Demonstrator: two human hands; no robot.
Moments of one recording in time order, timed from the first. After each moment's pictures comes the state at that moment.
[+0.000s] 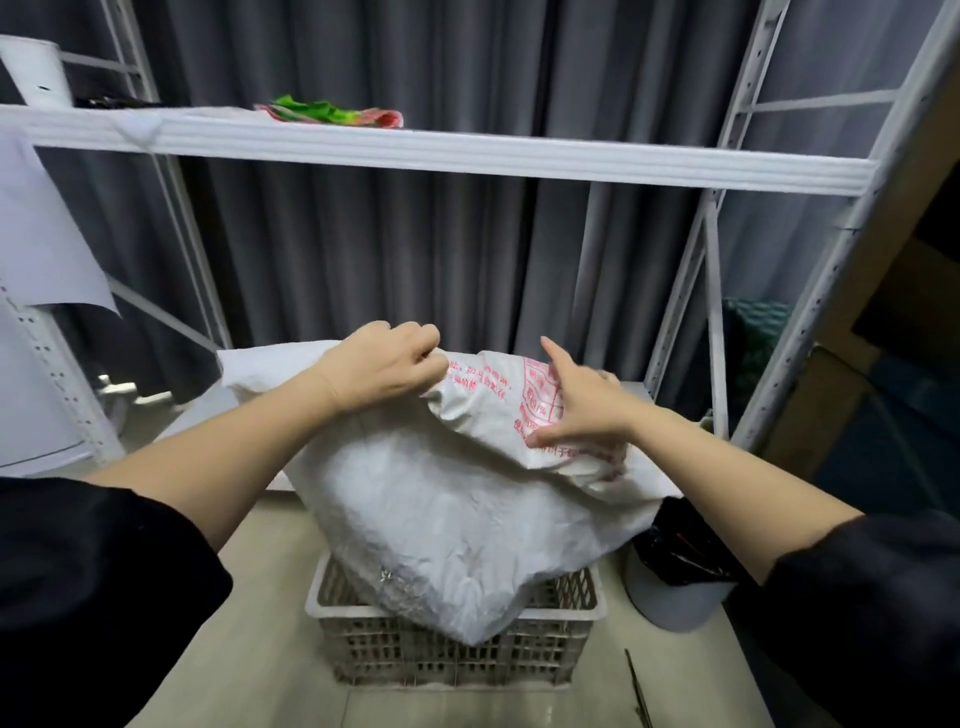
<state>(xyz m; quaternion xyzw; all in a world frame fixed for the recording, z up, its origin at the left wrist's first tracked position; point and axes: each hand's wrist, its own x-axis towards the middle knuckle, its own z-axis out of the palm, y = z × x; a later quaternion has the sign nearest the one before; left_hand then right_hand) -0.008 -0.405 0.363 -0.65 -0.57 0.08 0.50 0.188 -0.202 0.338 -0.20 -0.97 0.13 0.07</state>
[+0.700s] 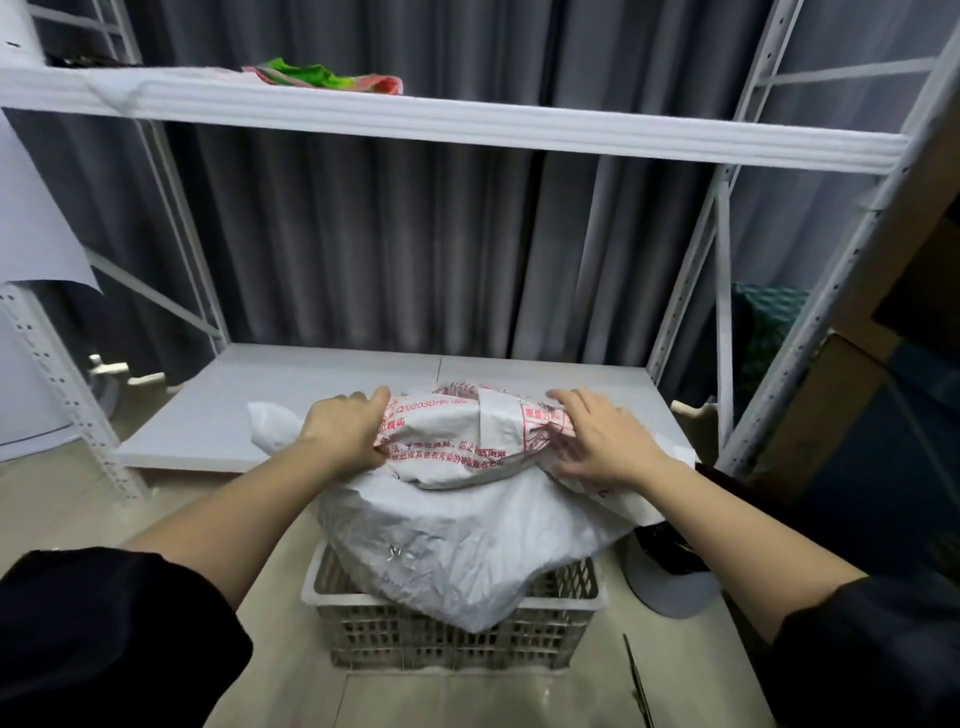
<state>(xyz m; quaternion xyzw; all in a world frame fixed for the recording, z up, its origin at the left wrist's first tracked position) -0.016 -0.420 0.271 -0.42 -0.90 0.09 0.10 0.201 -0.186 0.269 -0.17 -0.98 -0.02 0.10</state>
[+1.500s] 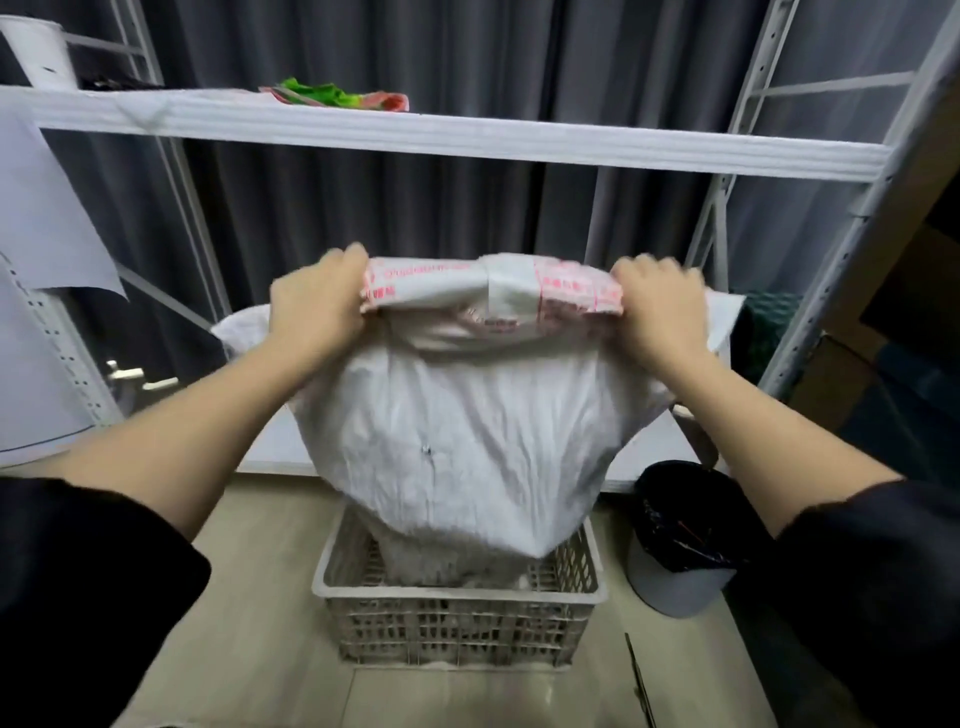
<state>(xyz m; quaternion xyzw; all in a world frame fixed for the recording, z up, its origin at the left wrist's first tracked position) -0.011 -0.432 0.393 -0.34 -0.88 -0.13 0.29 0.197 -0.171 0.392 -0.29 -0.87 -0.25 0.31</state>
